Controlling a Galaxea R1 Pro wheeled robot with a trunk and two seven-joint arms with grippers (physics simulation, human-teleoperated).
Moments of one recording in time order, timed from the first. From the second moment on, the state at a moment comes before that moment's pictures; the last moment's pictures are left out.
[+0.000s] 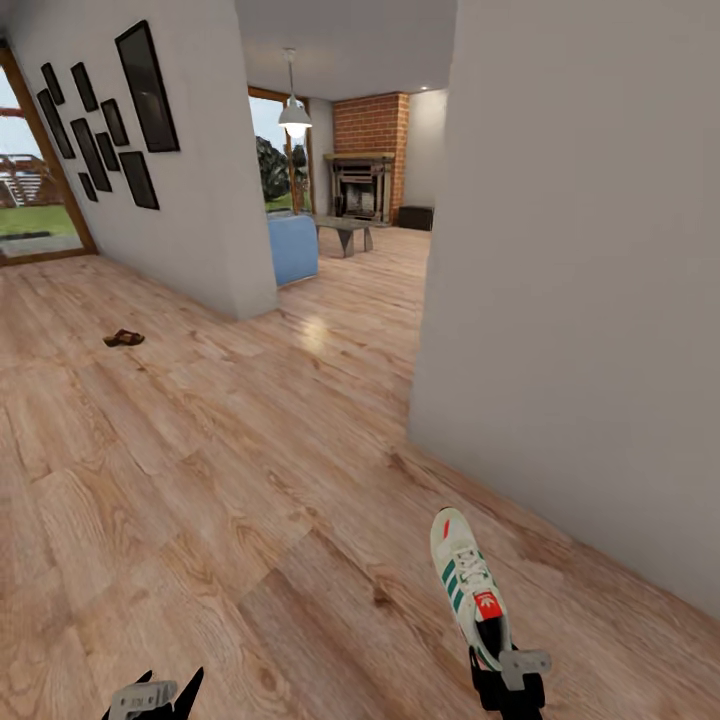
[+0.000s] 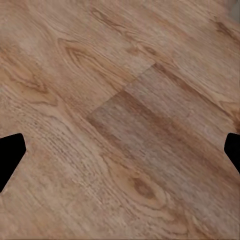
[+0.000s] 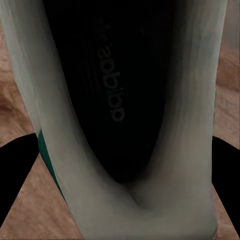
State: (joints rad) left arm -0.04 0.09 0.36 -0.76 0.10 -0.33 -0.50; right arm -0.40 -0.01 0.00 -0.12 0.13 -0.65 -0.14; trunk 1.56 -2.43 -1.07
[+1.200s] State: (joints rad) left arm -0.04 0.09 0.36 -0.76 0.10 -0.33 -0.50; right arm -0.40 -0.01 0.00 -0.12 0.13 -0.65 -0.14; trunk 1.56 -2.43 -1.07
